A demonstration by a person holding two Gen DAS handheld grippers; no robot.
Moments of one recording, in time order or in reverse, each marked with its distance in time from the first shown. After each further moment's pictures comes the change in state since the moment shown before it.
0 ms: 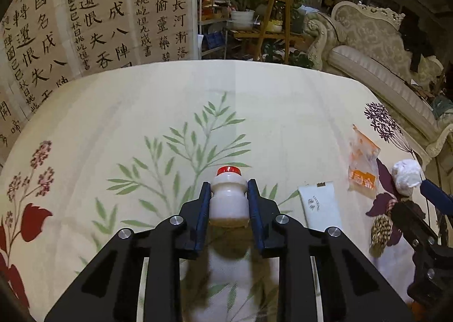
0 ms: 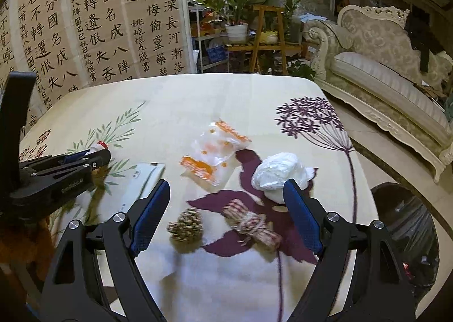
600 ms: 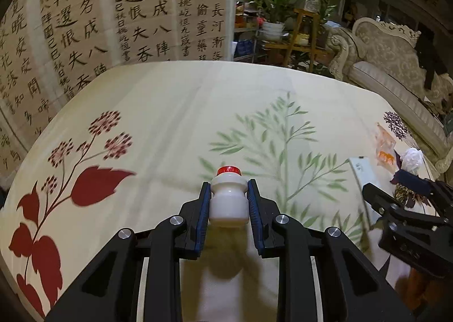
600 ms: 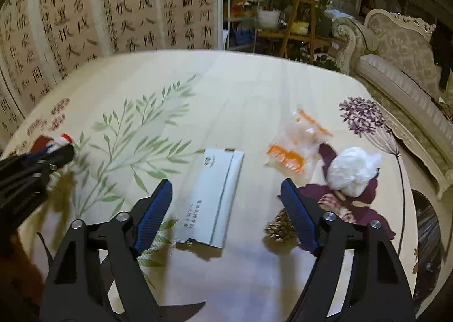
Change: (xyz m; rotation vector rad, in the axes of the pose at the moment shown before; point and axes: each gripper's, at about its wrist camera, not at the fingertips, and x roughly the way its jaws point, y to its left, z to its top) left arm -0.048 0.074 -0.038 -0.088 -0.035 0.071; right arm 0.028 0.077 -0.005 -0.110 0.140 0.023
